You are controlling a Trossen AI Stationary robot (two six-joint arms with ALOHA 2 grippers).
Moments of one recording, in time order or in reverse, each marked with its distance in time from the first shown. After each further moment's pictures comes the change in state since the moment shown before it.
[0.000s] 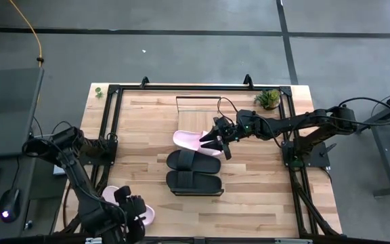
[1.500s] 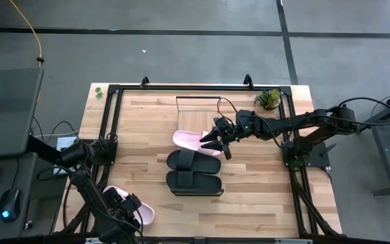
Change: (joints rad) left arm 0.000 0.213 -0.004 -0.283 0.413 -0.232; right arm 0.000 0.000 0.000 -0.020 -0.002 0.008
